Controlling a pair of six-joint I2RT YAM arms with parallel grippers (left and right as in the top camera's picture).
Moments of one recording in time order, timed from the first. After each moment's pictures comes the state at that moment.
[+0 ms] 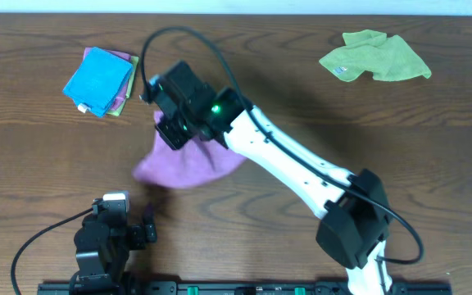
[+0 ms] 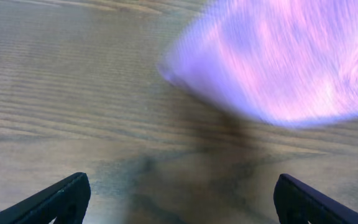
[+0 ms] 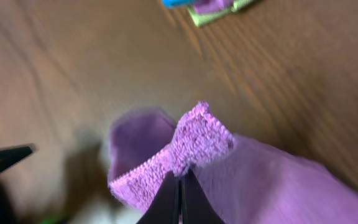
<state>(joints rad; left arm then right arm) 0.07 0.01 0.17 -0.80 0.08 -0.01 0.84 2.07 1.99 -0.87 -0.22 0.07</state>
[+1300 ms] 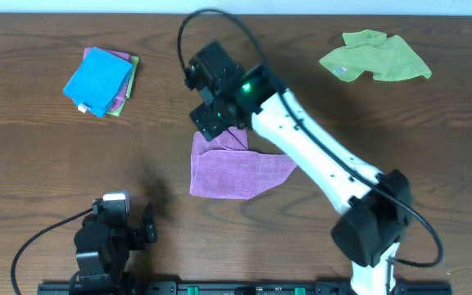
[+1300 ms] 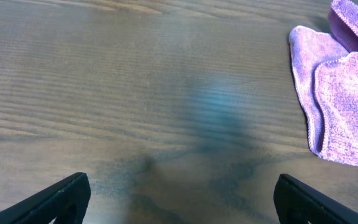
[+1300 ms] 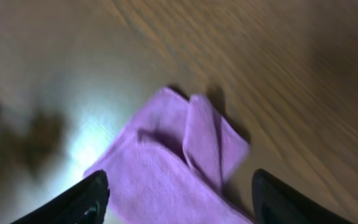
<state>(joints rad) 0.07 0.01 0.17 -0.80 0.08 -0.02 0.72 2.01 1.88 -1.00 -0.03 0.04</state>
